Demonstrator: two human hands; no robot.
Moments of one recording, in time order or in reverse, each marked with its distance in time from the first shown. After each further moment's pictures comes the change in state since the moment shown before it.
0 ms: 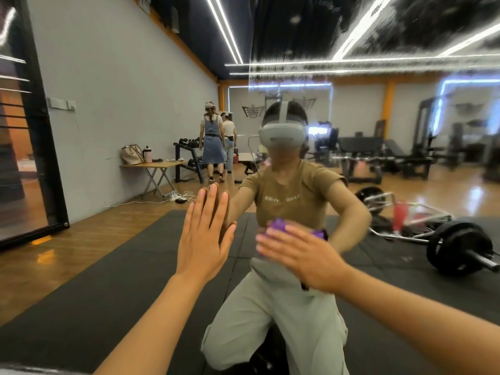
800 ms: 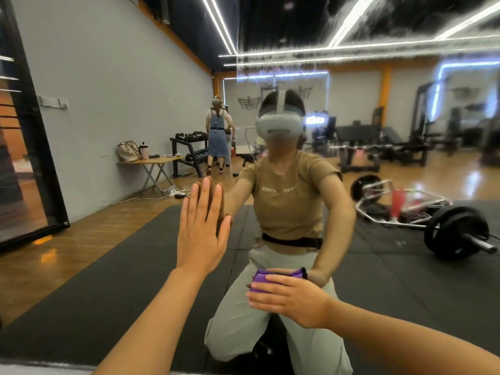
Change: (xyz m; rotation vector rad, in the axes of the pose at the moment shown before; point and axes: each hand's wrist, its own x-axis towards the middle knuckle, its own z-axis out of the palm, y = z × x) left_hand -0.003 0.007 0.002 -0.032 -0.018 -0.047; right_hand -0.051 -0.082 0.049 -0.139 -0.239 -0.305
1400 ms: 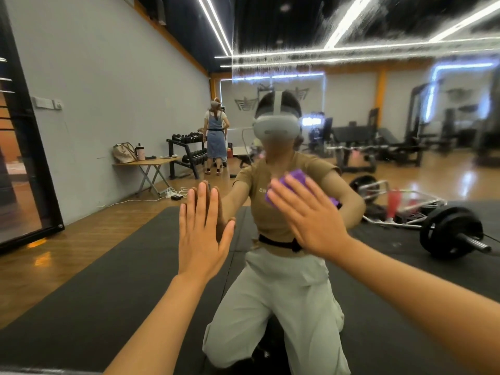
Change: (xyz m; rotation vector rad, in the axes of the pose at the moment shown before) left_hand -0.005 0.010 0.007 -0.059 -0.009 -0.063; right_hand 0.004 0.133 -0.051 0.157 0.433 0.669
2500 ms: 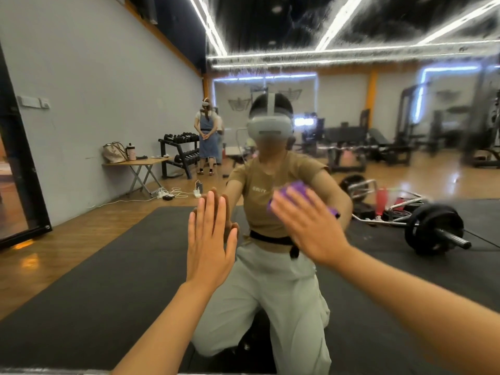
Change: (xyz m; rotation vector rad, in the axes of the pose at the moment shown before) left_hand -0.022 0.055 0.014 -0.089 -0.026 0.016; right_hand -0.058 0.024 -0.002 -0.048 -0.009 -0.027
